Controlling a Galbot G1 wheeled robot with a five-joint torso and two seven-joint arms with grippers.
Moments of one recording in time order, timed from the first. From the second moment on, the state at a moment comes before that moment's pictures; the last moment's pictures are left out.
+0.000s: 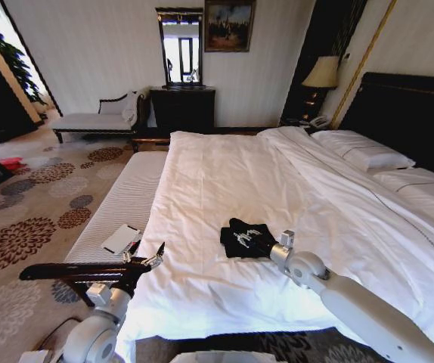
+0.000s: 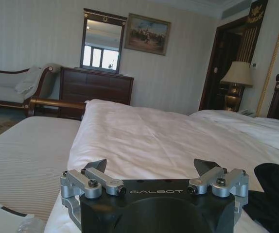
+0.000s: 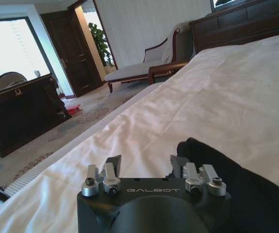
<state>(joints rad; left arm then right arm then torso) 1.74 -0.96 -0.53 -2.23 -0.63 -0.05 -0.14 -0.97 0.68 -0.02 1.86 1.07 -0.17 -0.09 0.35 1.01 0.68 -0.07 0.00</state>
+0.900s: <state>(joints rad) 1.78 -0.96 -0.57 -2.26 -0.66 -0.05 -0.14 -0.95 0.88 -0.02 1.54 0.91 -0.04 -0.11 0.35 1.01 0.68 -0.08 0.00</state>
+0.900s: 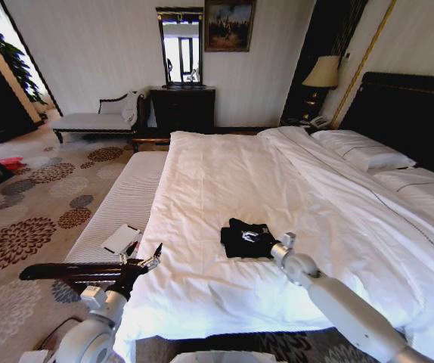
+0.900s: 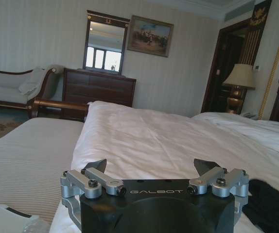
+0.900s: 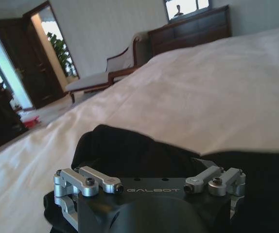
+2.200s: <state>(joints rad) 1.71 -0.99 -0.48 -2.20 -0.47 -0.11 -0.19 -1.55 0.85 0.79 1.89 0.53 0.16 0.08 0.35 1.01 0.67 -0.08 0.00</state>
